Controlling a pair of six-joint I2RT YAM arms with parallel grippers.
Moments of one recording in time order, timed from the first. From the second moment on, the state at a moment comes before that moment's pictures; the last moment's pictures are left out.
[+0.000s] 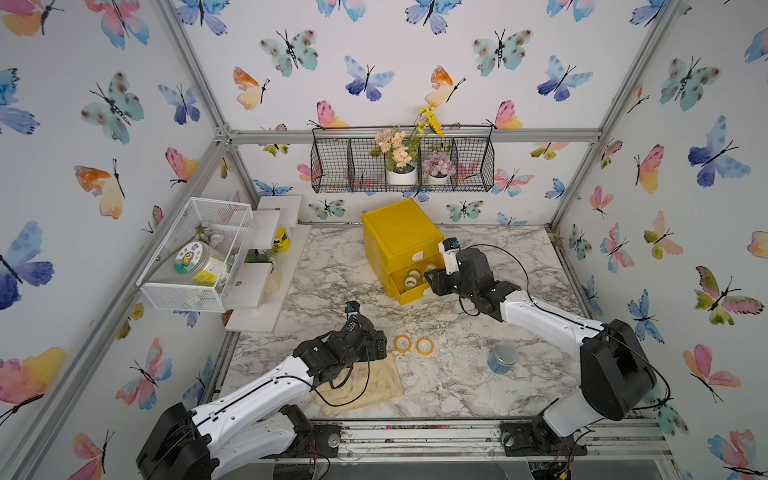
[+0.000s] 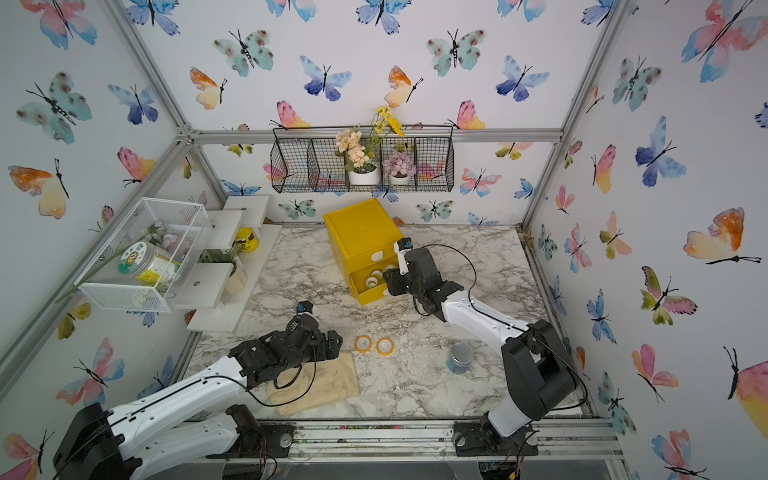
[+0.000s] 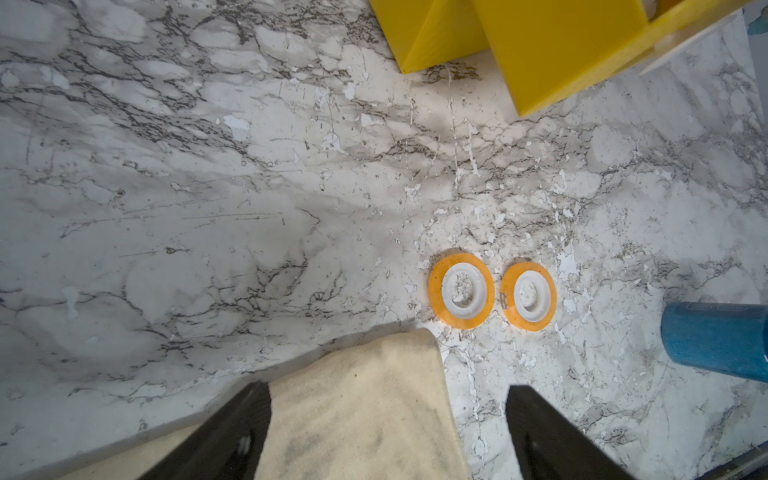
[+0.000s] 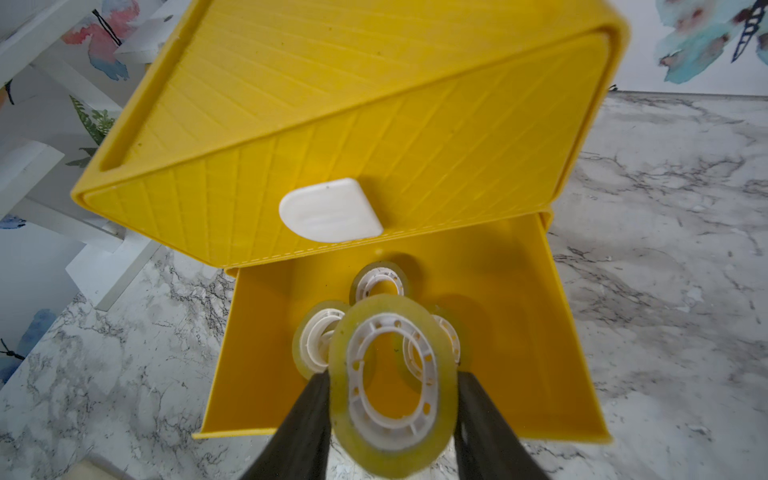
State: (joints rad) left arm -0.80 1.01 0.60 -0.47 -0.16 -0.76; right arm 0.60 1.58 1.07 -0.05 -0.06 0.29
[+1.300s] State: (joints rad) left arm -0.54 1.15 0.96 -0.42 -0.05 -0.68; right arm 0.59 1.30 0.84 -0.04 -0.13 0.41
